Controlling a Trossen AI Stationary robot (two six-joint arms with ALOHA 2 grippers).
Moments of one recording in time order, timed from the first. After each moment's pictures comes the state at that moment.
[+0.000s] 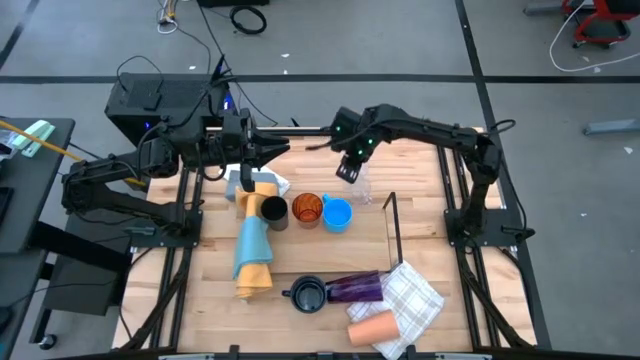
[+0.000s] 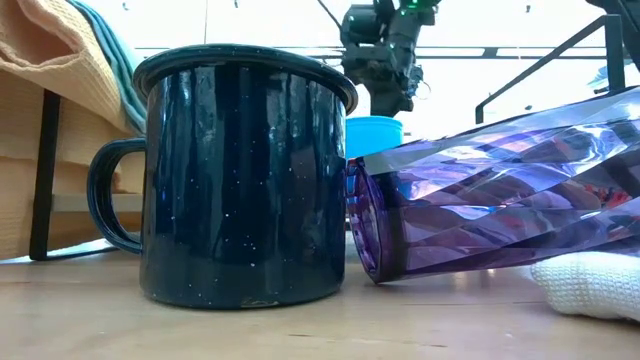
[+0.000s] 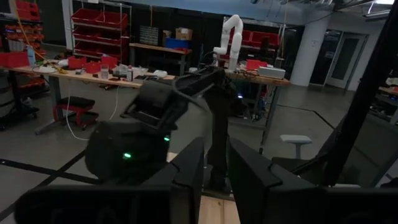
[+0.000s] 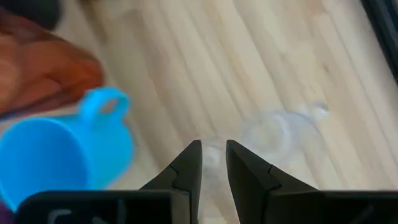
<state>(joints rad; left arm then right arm) 0.14 1.09 1.28 -0.15 -0.02 -0.13 -0.41 1.83 1.75 -1.19 -0.10 0.09</state>
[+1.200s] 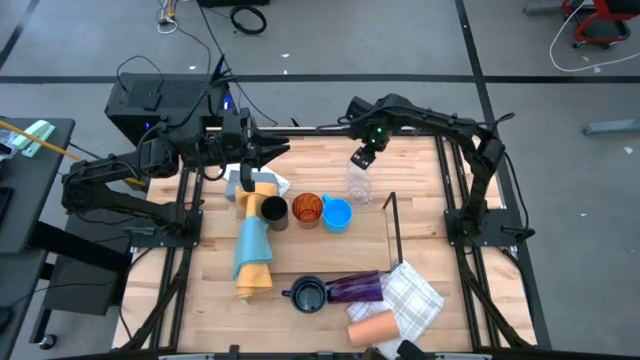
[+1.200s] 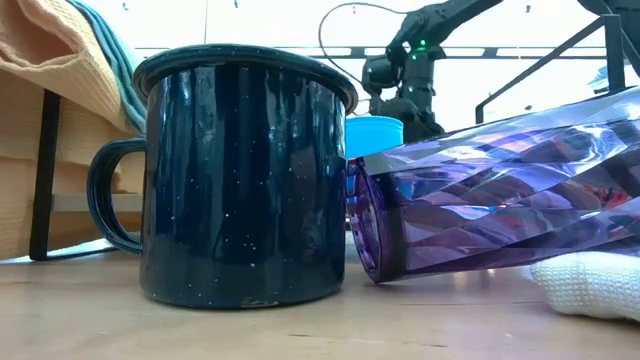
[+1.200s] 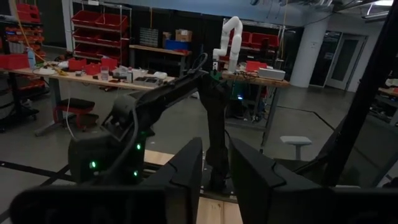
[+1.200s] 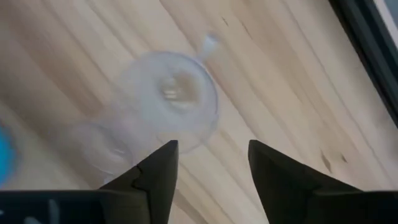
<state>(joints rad) 0.14 1.09 1.28 -0.14 -0.02 -0.12 -0.58 1.84 1.59 -1.21 -0.03 0.09</state>
